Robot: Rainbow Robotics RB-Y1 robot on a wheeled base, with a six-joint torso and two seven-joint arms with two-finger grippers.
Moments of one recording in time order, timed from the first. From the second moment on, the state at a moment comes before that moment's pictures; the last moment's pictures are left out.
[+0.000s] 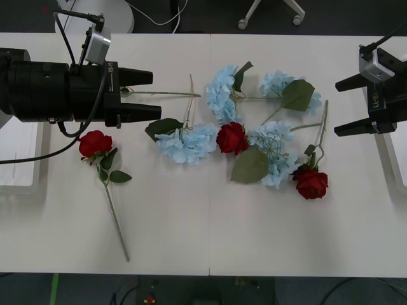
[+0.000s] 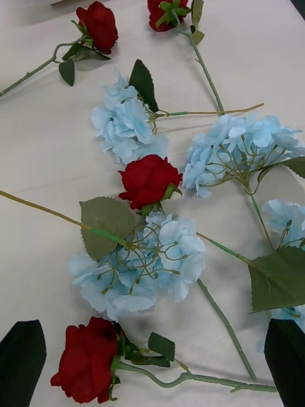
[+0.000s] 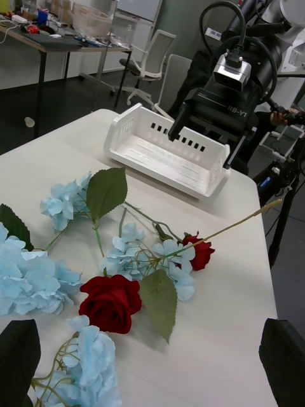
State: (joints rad) right arm -0.48 -1.06 0.08 -1.62 -1.73 1.33 2.72; left arm -0.53 0.94 -0.36 -1.66 2.18 0.93 -2.67
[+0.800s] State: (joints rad) right arm -0.47 -1.13 0.12 -1.66 -1.74 1.28 2.72; left arm -0.48 0.94 -0.39 -1.66 2.23 0.93 -2.67
